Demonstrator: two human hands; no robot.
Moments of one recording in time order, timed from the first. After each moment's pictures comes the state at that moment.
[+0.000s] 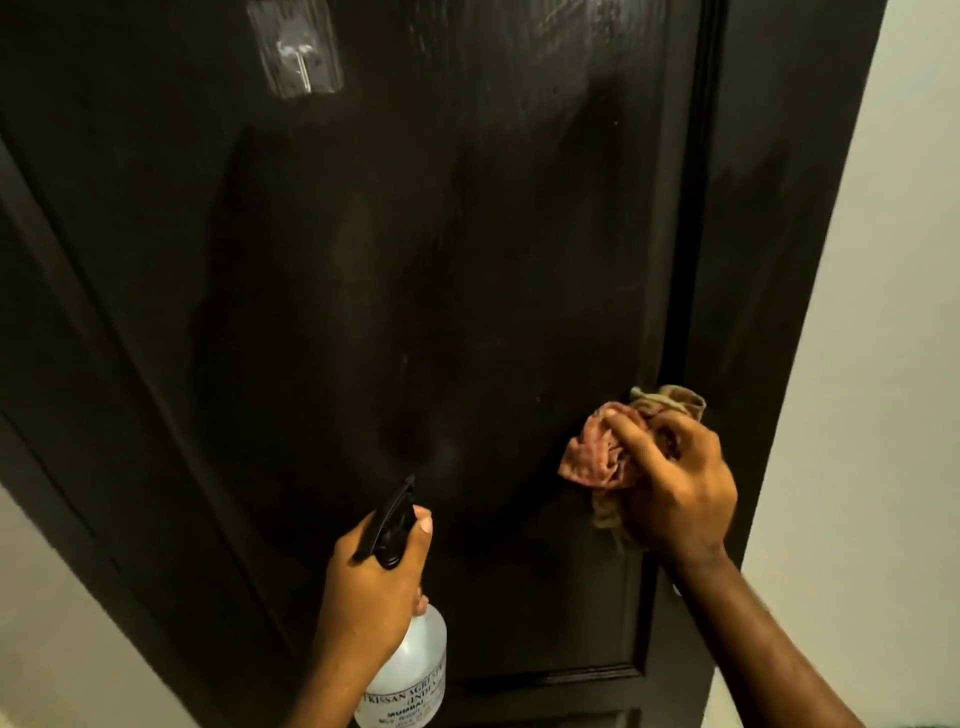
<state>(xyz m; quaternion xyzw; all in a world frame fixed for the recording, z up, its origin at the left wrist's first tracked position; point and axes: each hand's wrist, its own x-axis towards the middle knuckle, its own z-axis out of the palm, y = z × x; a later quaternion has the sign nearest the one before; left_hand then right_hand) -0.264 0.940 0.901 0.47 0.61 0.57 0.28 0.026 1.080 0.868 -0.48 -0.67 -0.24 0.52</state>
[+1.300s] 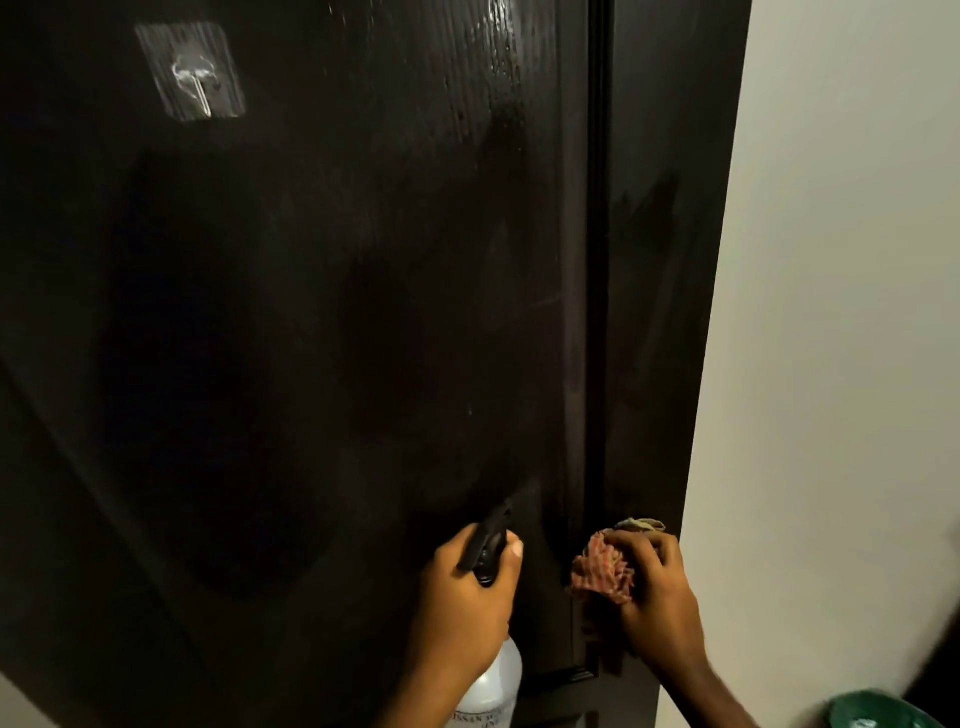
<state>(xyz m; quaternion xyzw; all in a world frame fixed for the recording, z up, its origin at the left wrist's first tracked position) -0.150 0.971 0.882 0.58 0.58 0.49 0.30 0.074 1.039 0.756 -0.57 -0.64 0.14 0.49</state>
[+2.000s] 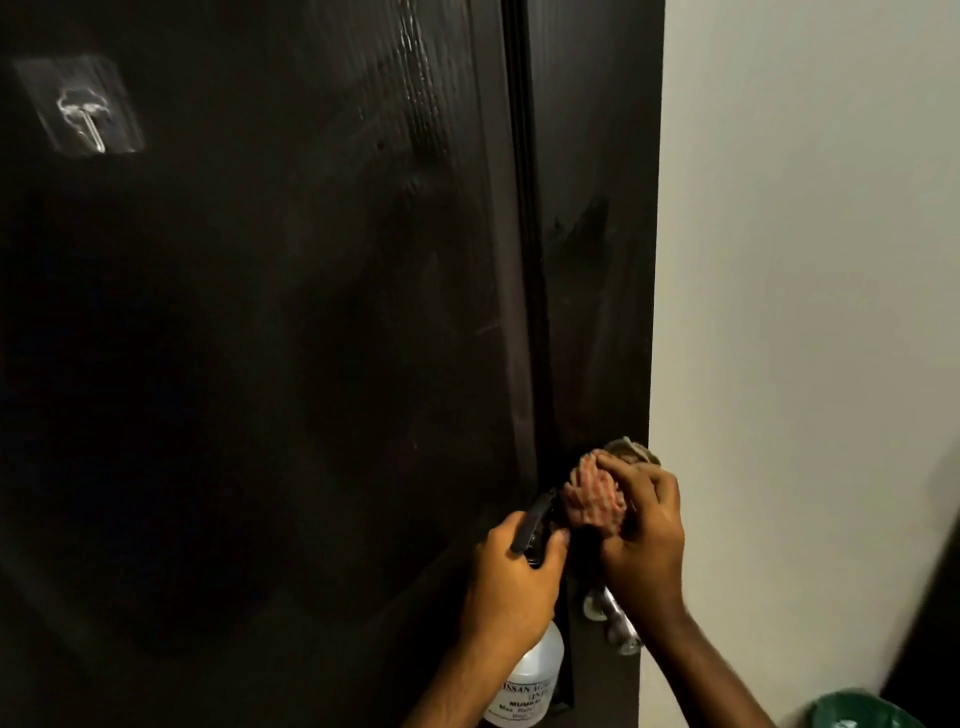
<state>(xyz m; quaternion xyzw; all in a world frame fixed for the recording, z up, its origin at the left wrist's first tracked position) -0.064 1.021 0.894 0.61 0.58 0.43 0.33 0.091 1.062 0.848 -0.50 -0.58 0.06 0.65</state>
